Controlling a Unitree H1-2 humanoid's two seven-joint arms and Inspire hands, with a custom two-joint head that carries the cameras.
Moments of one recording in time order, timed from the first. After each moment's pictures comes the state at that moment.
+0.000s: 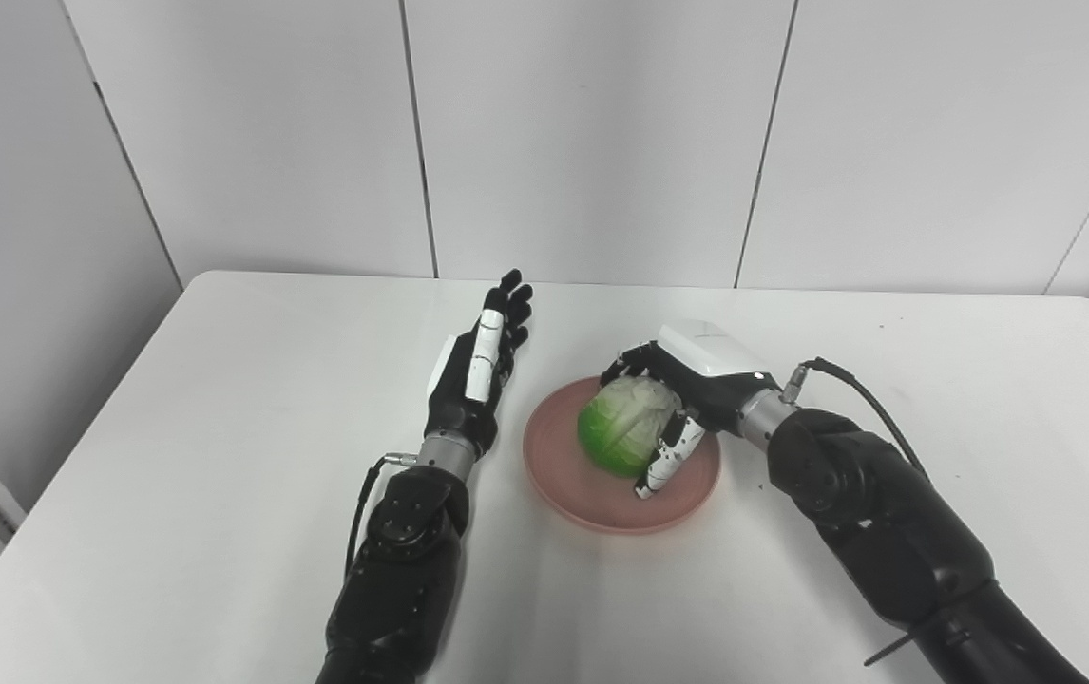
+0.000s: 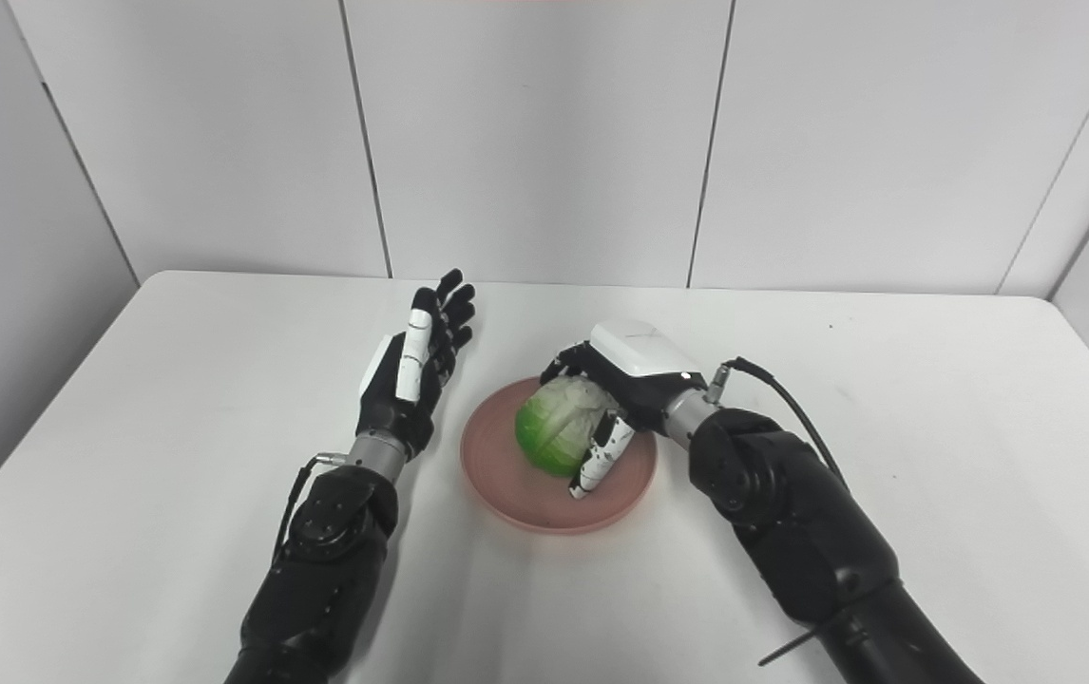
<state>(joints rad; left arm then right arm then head) -0.55 -0.02 0.02 0.56 -0.11 -0.18 -0.10 -0.74 -0.27 0.46 0.39 -0.67 -0.02 0.29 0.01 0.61</state>
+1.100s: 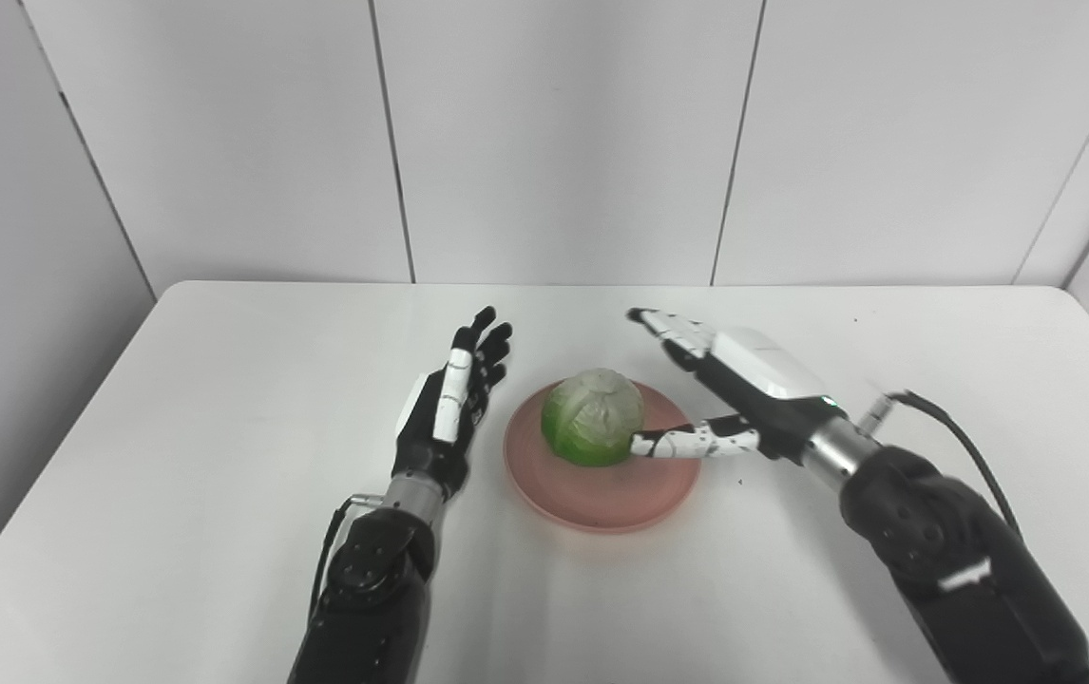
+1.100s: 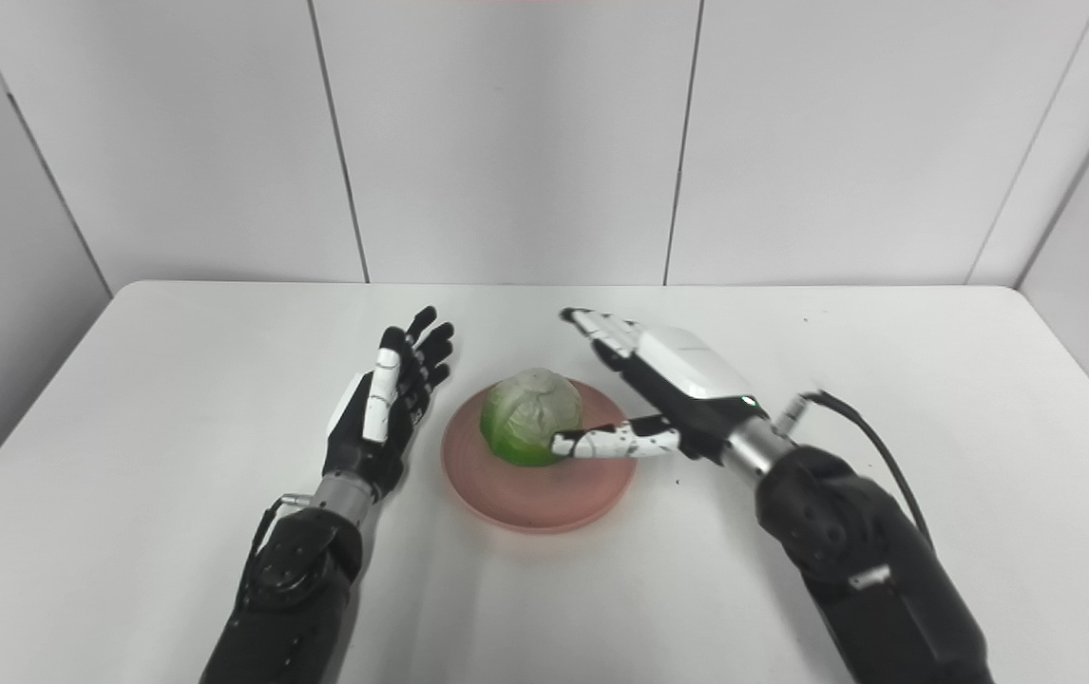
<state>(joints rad) -0.43 -0.01 0.02 0.44 -0.13 -0.13 -0.14 -0.45 -0.28 0.16 0.06 -0.42 -0.03 0.30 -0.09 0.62</state>
